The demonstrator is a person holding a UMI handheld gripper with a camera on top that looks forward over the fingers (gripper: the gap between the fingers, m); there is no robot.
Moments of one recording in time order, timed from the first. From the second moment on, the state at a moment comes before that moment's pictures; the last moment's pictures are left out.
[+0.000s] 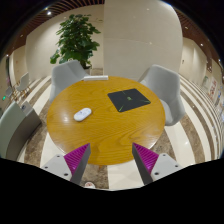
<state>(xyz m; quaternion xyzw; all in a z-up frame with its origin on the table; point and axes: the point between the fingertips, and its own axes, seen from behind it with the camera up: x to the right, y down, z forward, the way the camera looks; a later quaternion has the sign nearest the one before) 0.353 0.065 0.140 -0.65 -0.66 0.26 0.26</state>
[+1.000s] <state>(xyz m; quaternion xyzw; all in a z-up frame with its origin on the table) 0.247 -0.116 0.049 -0.63 -0.68 0.27 0.26</state>
